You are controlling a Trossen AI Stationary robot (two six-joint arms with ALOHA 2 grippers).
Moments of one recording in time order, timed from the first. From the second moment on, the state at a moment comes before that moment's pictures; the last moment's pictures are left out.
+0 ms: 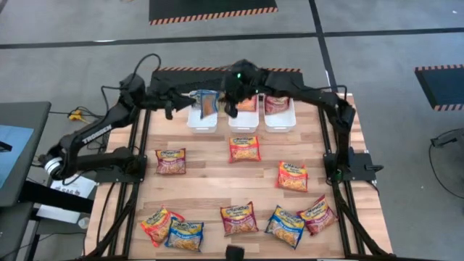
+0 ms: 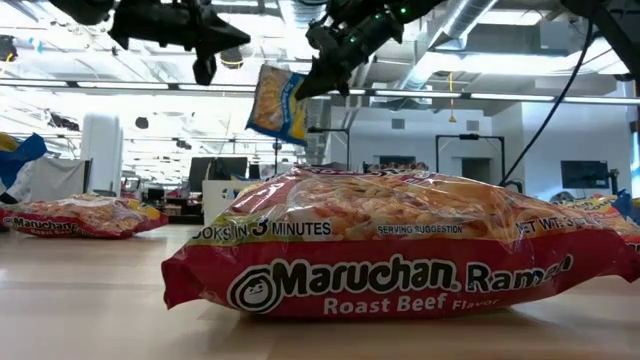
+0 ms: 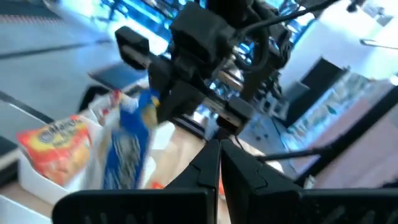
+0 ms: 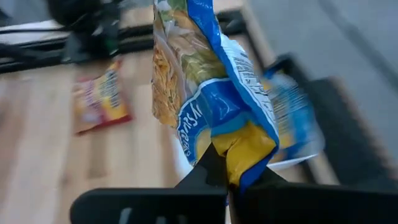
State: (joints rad) left arm 0.85 0.97 0.74 0.26 0.71 -0.54; right arm -0.46 1.96 1.89 -0.57 -0.24 -0.14
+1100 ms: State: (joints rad) left arm 0.86 0.96 0.74 0.24 0.24 -0.57; right arm -0.54 1.96 2.23 -1.01 -0.15 -0.61
